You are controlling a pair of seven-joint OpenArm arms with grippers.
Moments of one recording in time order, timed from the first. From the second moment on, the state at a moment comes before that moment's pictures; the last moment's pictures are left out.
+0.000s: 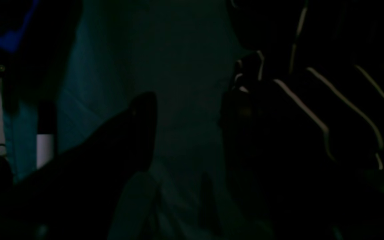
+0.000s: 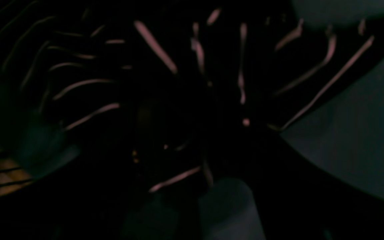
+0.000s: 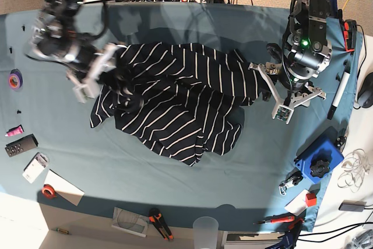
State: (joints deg) left arm 7.6 -12.8 2.9 117.2 -5.6 -9.4 60.8; right arm -11.5 12.2 19.0 112.6 32.5 33.7 -66.2
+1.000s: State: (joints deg) left arm 7.8 -12.8 2.9 117.2 -8.7 -9.8 59.5; right arm -9.0 12.4 -2.2 116.4 -2.0 13.8 -57.0
